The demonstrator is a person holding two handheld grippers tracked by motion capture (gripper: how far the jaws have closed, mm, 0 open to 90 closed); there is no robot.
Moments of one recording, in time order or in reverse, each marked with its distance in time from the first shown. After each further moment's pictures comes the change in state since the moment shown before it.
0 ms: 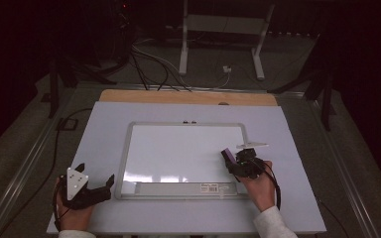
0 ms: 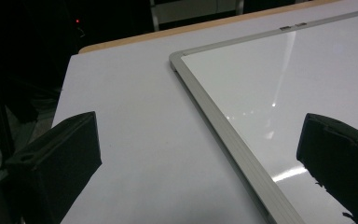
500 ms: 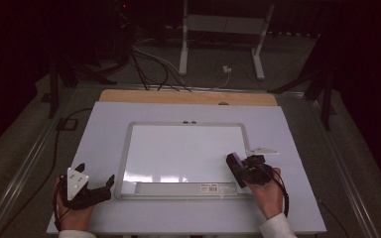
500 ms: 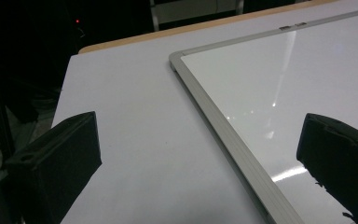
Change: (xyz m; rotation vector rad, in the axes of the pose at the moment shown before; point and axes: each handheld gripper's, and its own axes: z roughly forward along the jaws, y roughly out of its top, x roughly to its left) left arm -0.001 0.000 0.000 0.003 0.001 0.003; right arm -0.006 -0.020 -0.019 -0.032 -0.011 0.024
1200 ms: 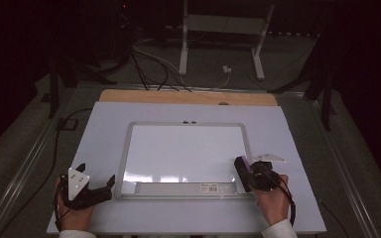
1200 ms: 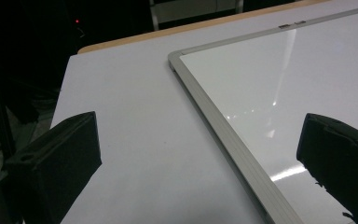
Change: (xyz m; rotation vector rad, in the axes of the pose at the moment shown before) left arm -0.001 0.000 0.000 0.000 0.000 0.006; right arm -0.003 -0.014 -0.012 -0.023 -0.111 0.079
